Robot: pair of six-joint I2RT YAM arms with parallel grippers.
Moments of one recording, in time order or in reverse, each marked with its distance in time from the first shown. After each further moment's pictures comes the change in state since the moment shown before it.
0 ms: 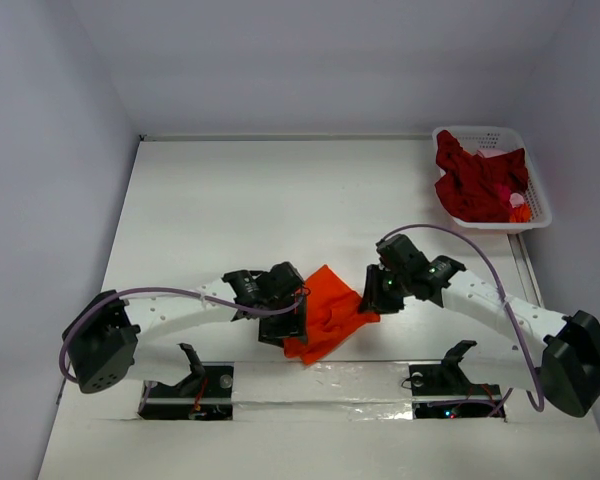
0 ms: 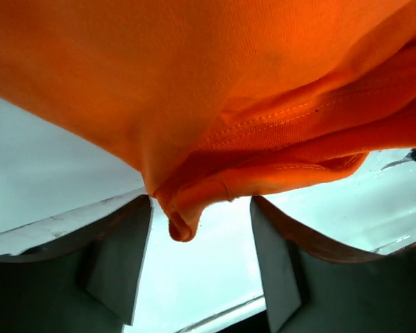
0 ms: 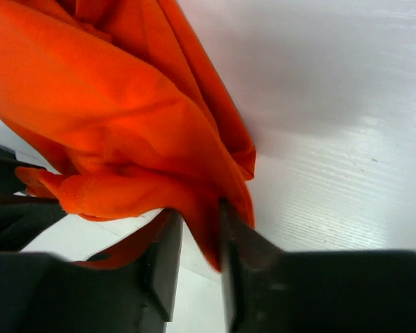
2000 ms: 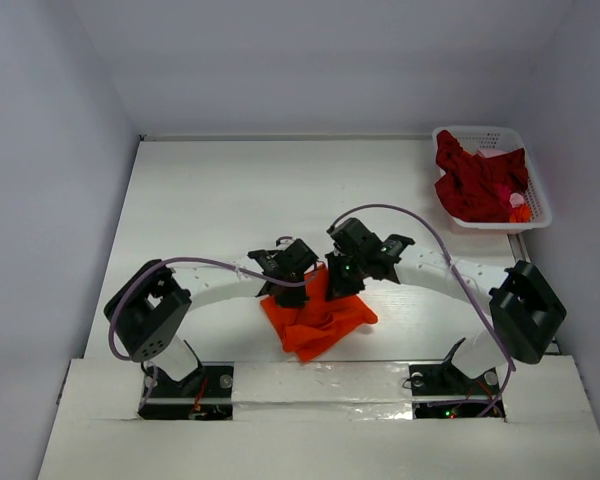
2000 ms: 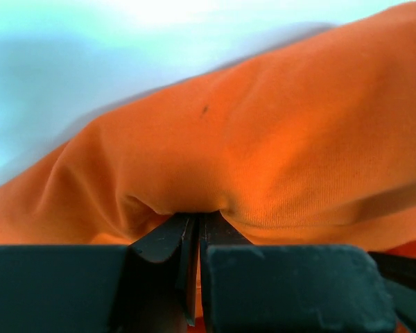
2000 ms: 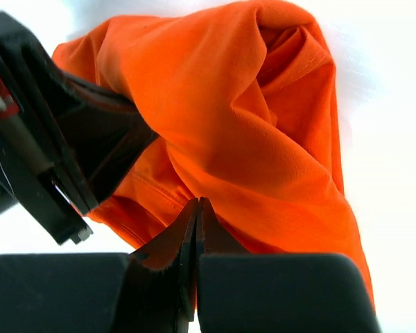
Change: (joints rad) left arm 0.107 0.276 0.136 0.168 -0.246 0.066; right arm 0.138 0.355 0.280 0.106 -0.016 -0.098
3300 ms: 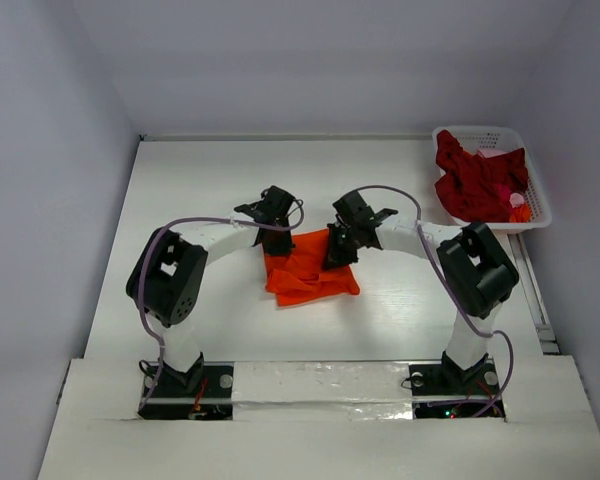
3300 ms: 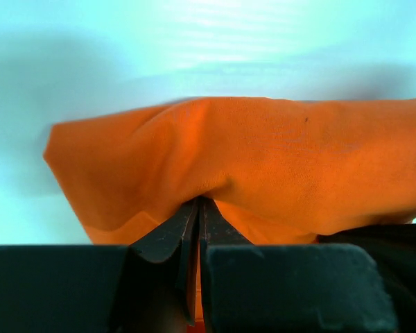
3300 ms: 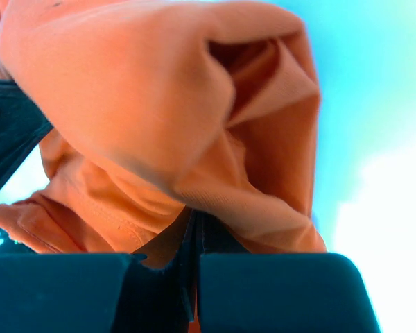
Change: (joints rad) left arm 0.338 0.214 0.256 0.055 0.048 0.275; right arm -0.200 0.334 0.171 0.141 -0.028 0.018
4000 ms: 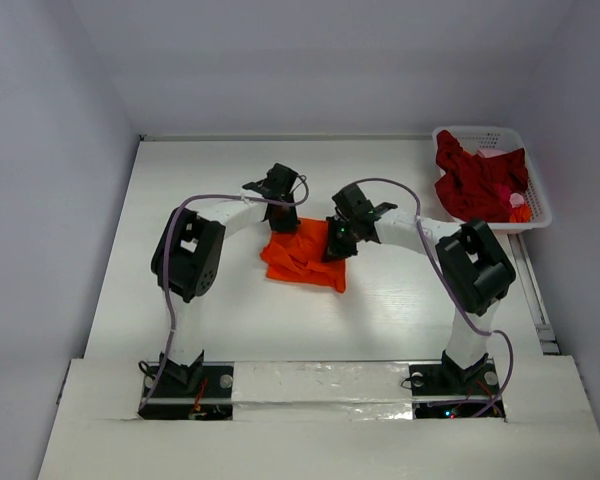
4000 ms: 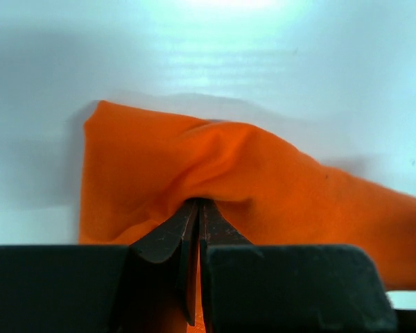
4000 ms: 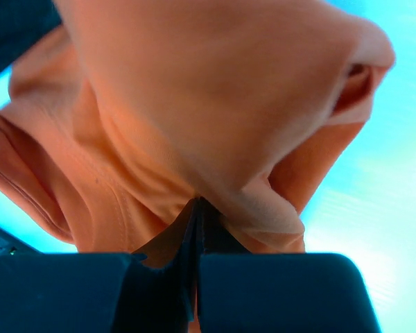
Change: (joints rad) left arm 0.067 0.222 0.273 -0.013 0.039 0.047; right arm -0.026 0.029 0.066 -0.021 0.002 -0.045
